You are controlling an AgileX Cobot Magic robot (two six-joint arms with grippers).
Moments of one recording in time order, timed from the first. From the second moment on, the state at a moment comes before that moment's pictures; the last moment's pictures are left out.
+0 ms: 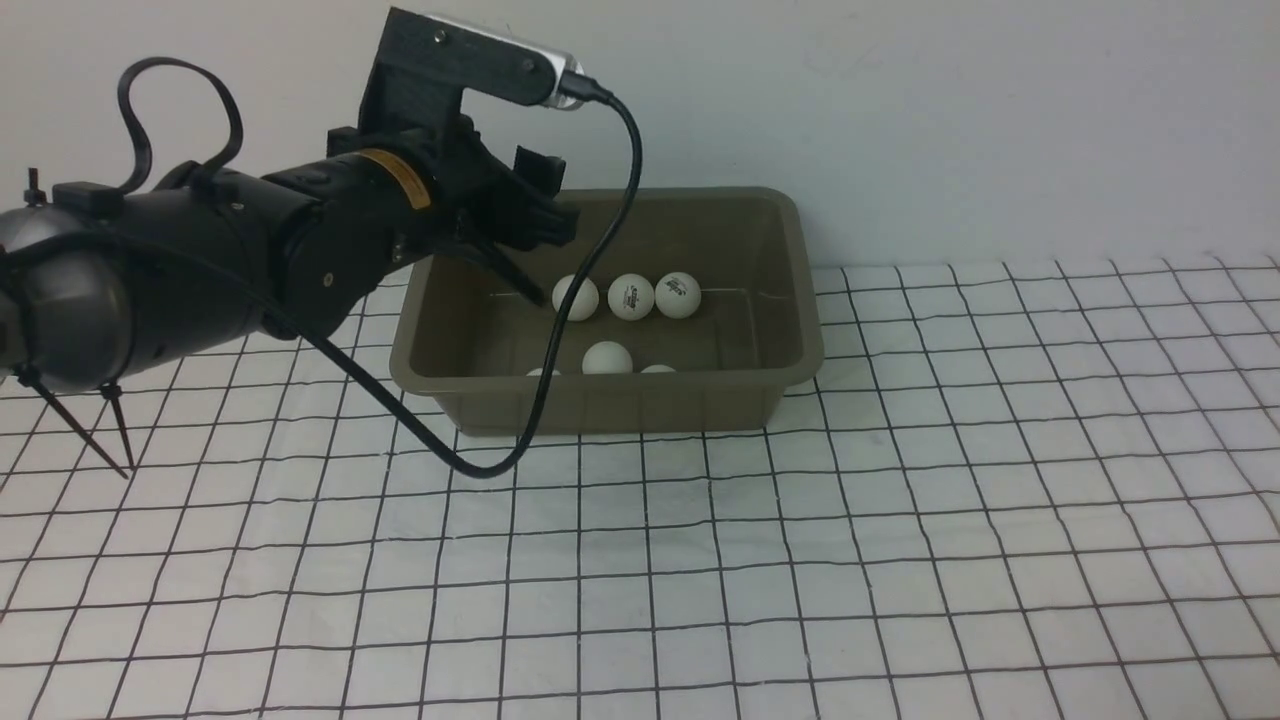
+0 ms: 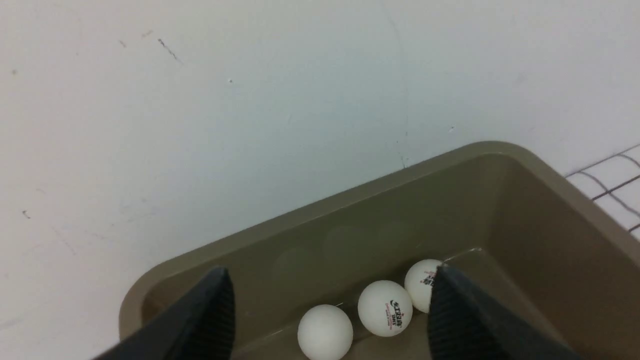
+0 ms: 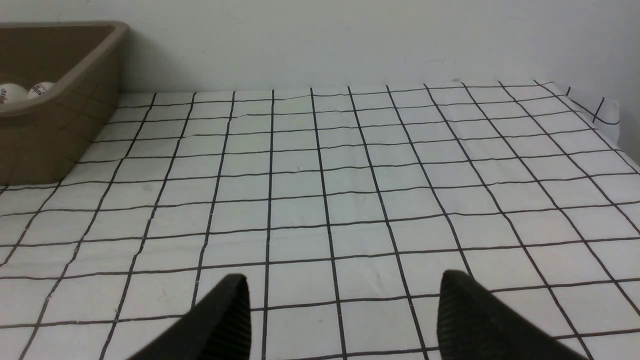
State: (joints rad) right arm -0.08 -0.01 0.02 0.08 0.41 -0.07; left arm -0.34 1.72 -1.18 0.08 -0.14 -0.05
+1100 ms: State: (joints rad) right arm -0.08 -0.01 0.02 0.08 0.40 -0.07; left arm 0.19 1.00 -0.95 -0.08 0.68 0.07
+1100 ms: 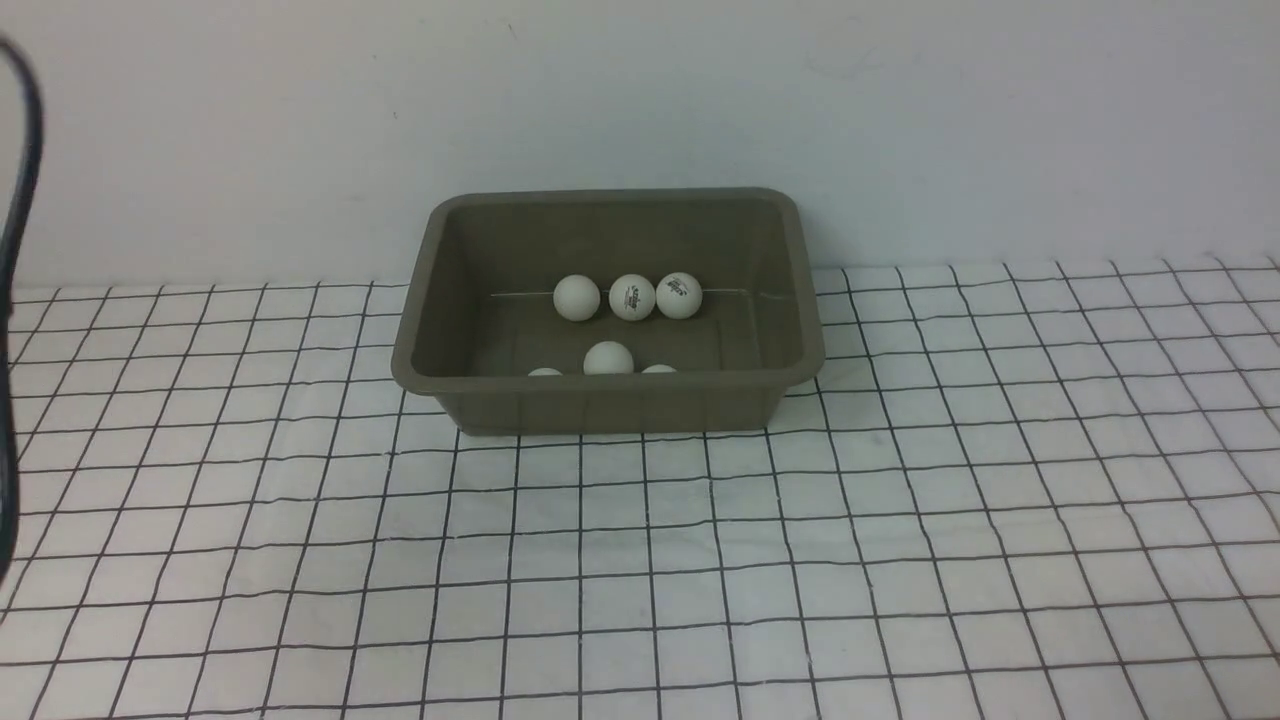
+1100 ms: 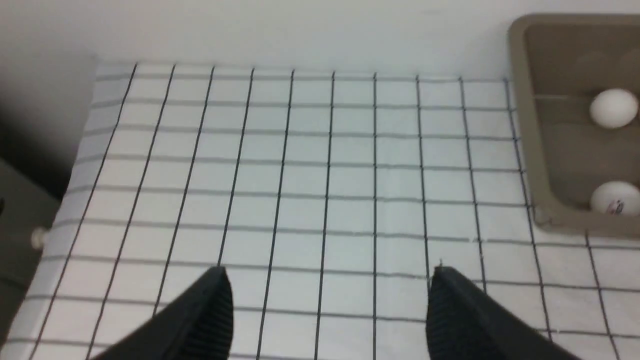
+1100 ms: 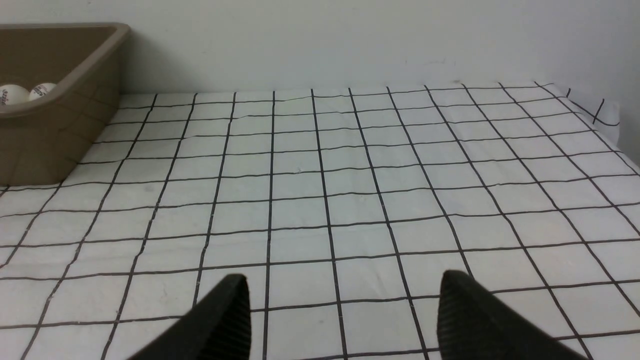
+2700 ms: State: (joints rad) right arm -0.08 -0.01 0.02 0.08 0.40 -0.07; left arm 0.10 -0.01 0.03 -0.29 0.29 0.35
